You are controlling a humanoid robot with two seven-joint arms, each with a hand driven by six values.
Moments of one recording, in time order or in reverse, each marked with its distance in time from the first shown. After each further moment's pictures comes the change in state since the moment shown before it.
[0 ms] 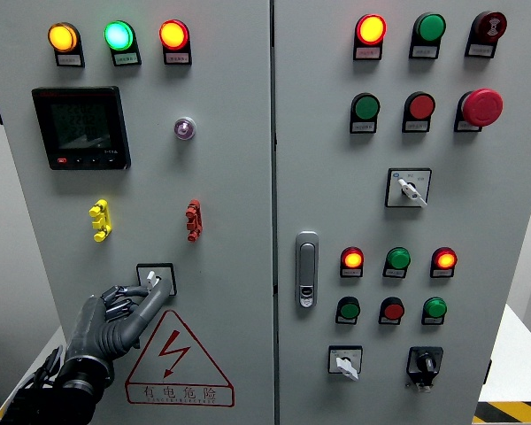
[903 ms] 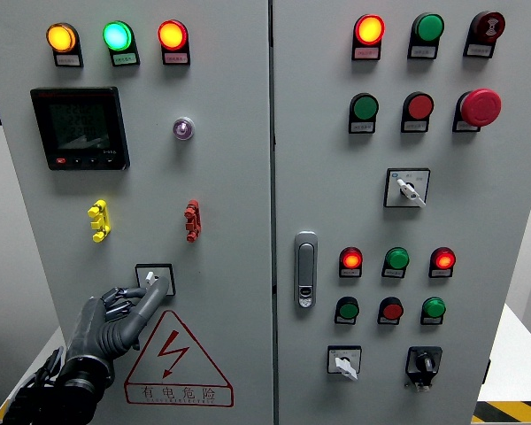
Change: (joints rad) left arm -0.007 0.002 0.001 0.013 0.001 0.017 0.024; right arm 0.000 0.001 0.000 0.000 0.000 0.000 0.000
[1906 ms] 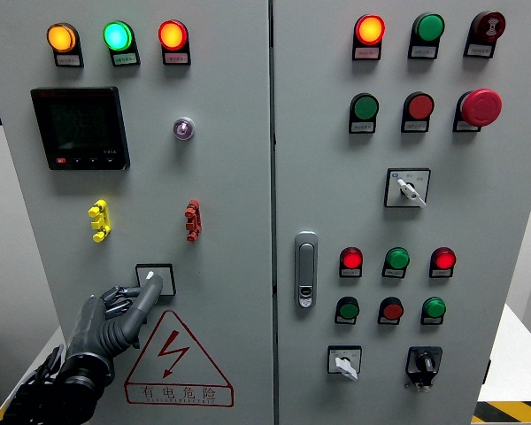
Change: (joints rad) left arm -0.013 0.003 0.000 0.008 0.001 0.000 0.011; right arm 0.000 -0.001 0.000 0.000 -0.001 -0.001 0.000
